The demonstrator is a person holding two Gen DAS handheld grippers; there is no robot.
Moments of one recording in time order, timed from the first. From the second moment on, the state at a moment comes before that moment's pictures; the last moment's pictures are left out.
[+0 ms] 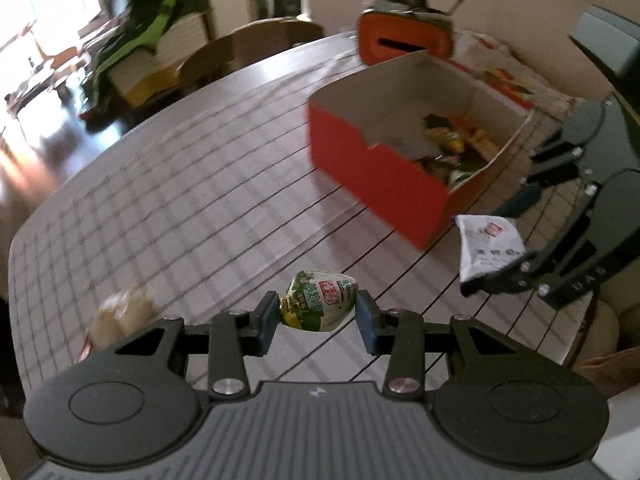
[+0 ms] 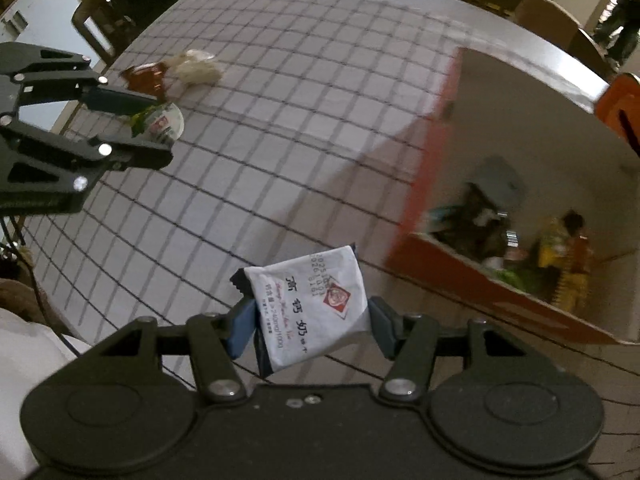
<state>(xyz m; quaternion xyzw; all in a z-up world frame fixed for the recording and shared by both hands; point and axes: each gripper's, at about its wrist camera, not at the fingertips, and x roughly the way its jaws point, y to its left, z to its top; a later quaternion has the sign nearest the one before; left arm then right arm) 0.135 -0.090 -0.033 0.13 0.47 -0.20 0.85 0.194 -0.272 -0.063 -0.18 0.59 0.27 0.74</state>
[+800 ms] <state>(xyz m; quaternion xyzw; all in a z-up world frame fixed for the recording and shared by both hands) 0.222 -0.273 -0.033 0.23 0.45 -0.25 0.82 0.298 -0.418 -0.060 -0.18 0.55 0.20 0.79</state>
